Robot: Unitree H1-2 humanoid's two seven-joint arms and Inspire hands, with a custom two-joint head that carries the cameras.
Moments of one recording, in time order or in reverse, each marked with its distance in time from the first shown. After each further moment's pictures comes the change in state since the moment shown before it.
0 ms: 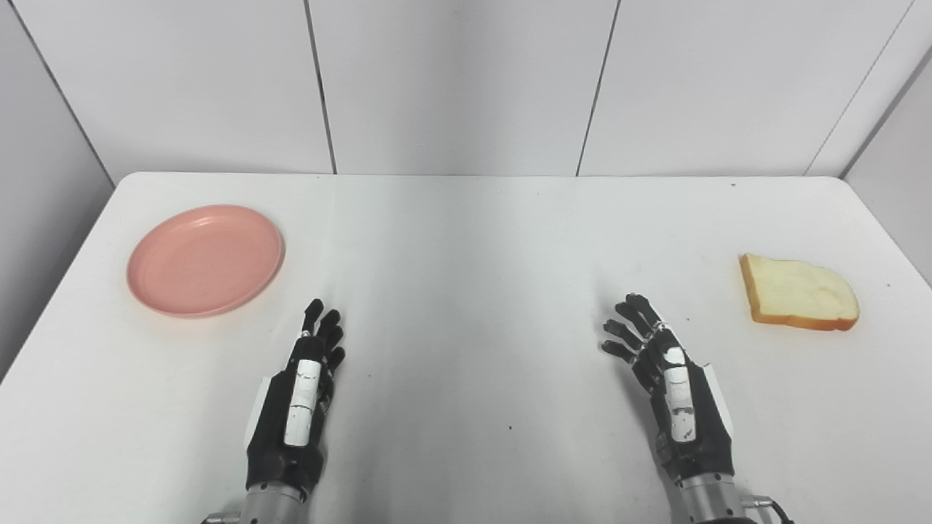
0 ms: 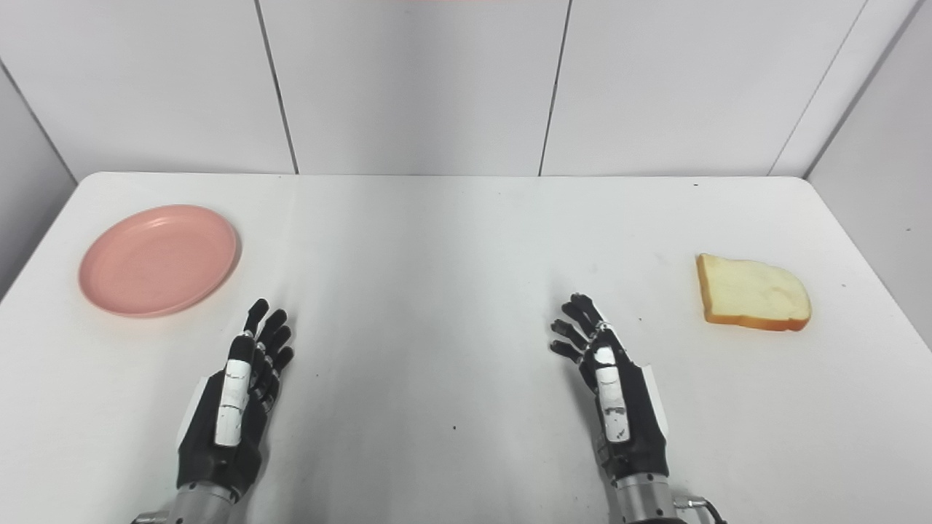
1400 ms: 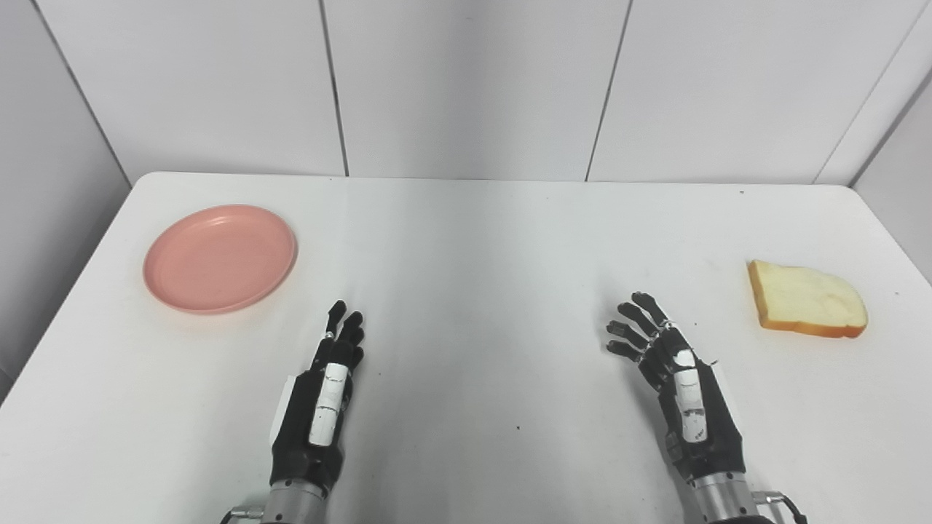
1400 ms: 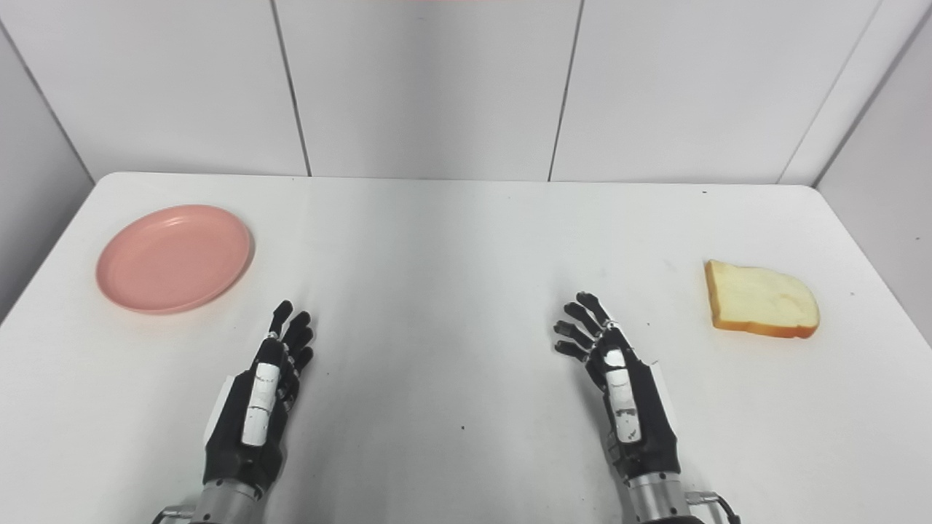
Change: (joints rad) left arm -0.014 -0.015 -0.030 0.113 0.049 -0.121 0.010; right arm -0.027 -0.067 0.010 0.064 0.054 -0.071 0.037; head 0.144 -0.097
